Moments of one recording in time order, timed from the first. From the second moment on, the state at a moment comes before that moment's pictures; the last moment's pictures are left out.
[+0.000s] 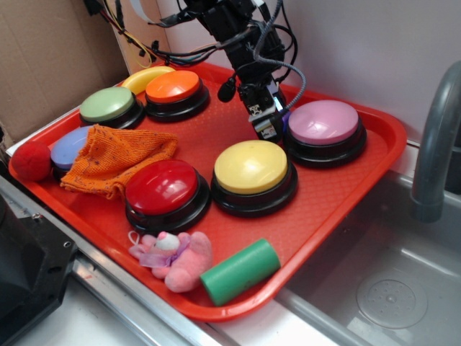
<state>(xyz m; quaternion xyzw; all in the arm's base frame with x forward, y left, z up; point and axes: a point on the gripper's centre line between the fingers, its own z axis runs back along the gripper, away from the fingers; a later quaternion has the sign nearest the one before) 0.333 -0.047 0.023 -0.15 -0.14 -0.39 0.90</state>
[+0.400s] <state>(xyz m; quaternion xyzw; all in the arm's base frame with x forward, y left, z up) 0.319 -0.017 0.055 -0.12 -0.10 -0.28 0.95</state>
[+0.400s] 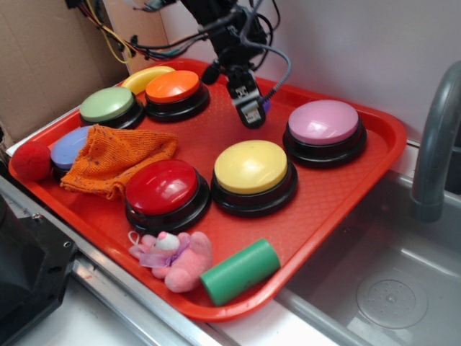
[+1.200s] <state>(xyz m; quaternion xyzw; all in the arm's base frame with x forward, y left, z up) 0.238 0.056 0.164 0.06 0.00 0.08 0.99</state>
